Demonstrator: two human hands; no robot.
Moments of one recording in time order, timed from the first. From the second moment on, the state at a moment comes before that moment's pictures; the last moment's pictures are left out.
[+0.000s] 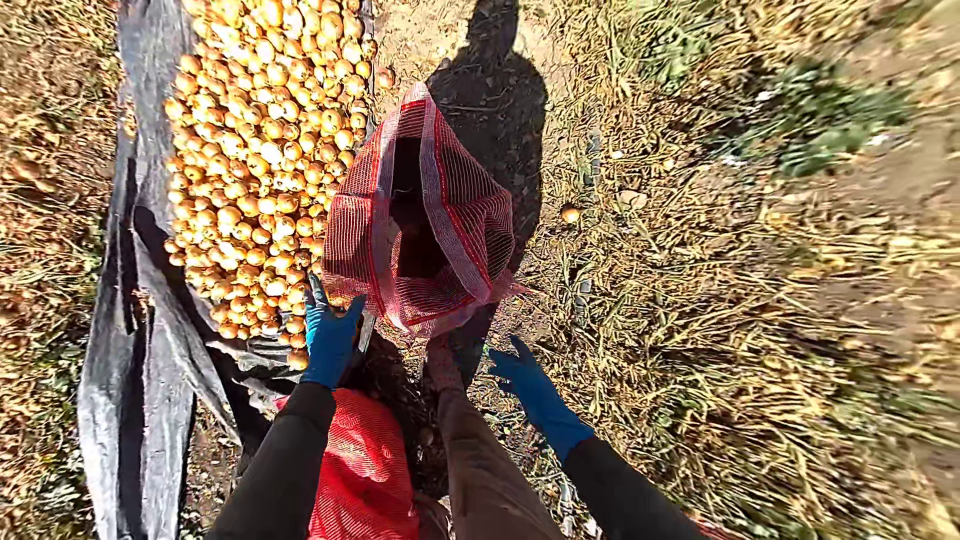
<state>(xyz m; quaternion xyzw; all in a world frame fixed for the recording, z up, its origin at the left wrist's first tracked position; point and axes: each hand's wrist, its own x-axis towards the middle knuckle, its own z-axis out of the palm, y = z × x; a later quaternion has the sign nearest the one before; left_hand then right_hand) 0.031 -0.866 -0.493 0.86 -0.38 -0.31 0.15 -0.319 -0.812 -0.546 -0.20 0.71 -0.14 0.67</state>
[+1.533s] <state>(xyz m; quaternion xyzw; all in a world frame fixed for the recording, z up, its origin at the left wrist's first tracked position) -0.084 -0.761 -0.550 0.73 -0.65 -0.19 -0.08 -0.361 -0.602 -0.540 -0.30 0.71 -0.02 0.63</state>
